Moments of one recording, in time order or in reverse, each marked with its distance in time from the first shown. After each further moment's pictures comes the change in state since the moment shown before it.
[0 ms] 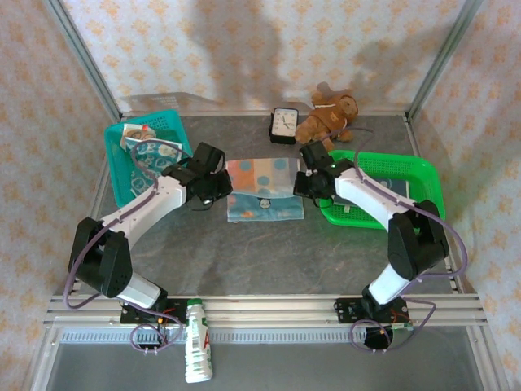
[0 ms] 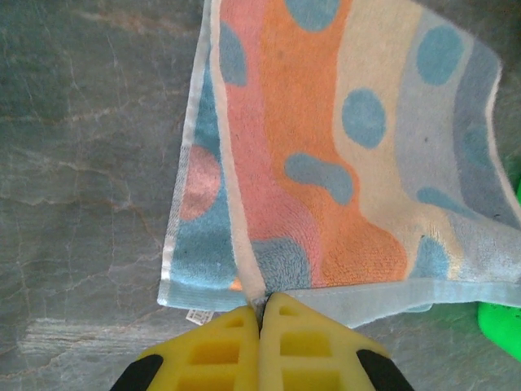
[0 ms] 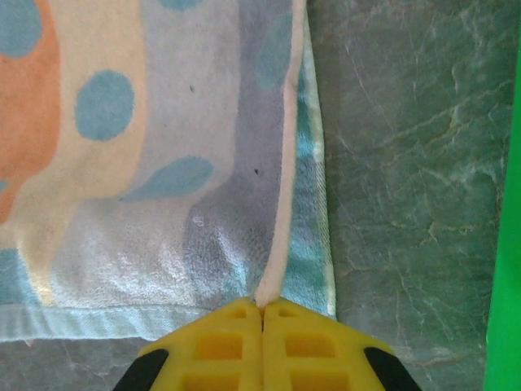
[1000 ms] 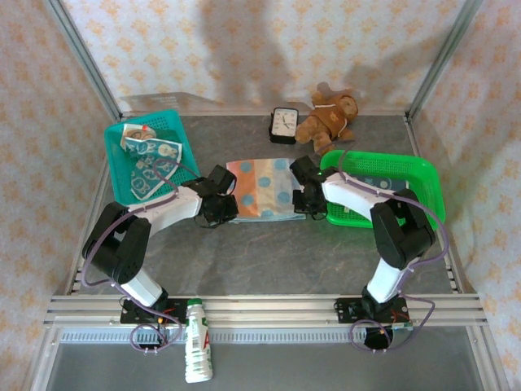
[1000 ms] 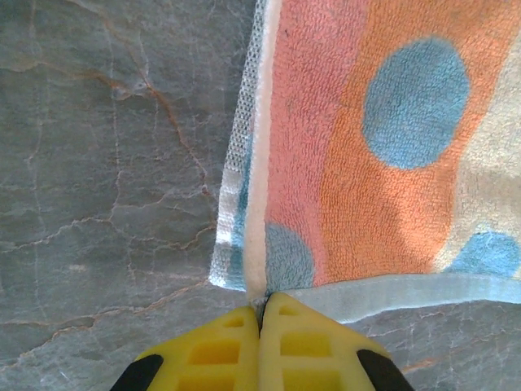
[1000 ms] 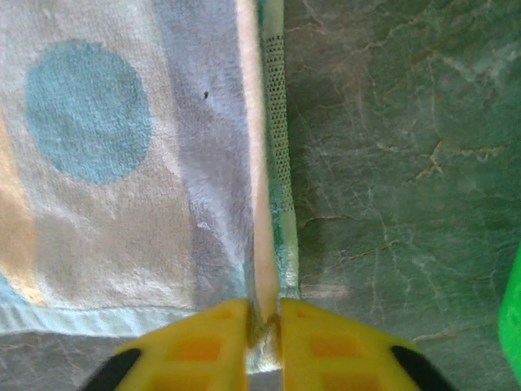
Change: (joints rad) left arm -0.065 0.117 -0.159 0.097 0.024 -0.047; right arm 0.047 0.113 -0.047 -0.050 0.051 -0.023
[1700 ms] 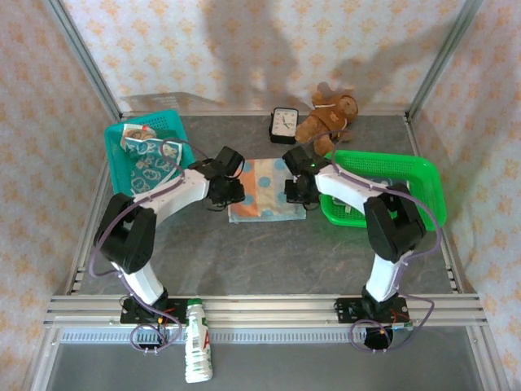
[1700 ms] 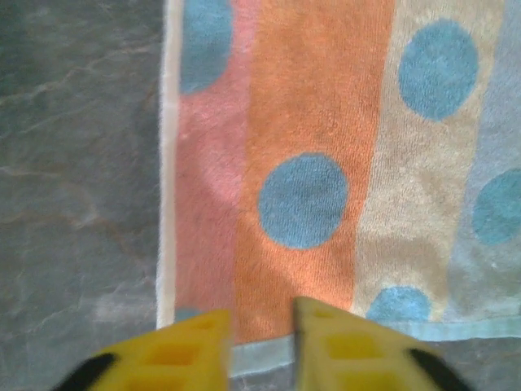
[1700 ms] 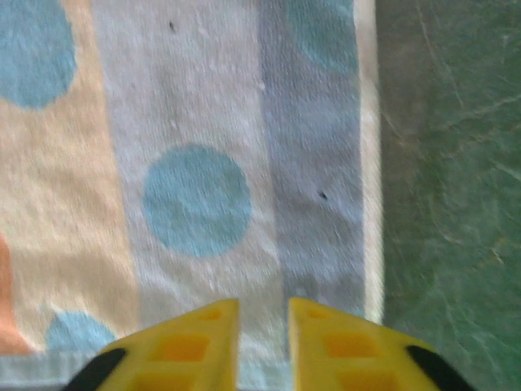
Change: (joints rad) left arm 0.000 0.135 0.270 -0.115 -0.069 0.116; right arm 0.015 0.105 0.159 0.016 -0.001 -0.001
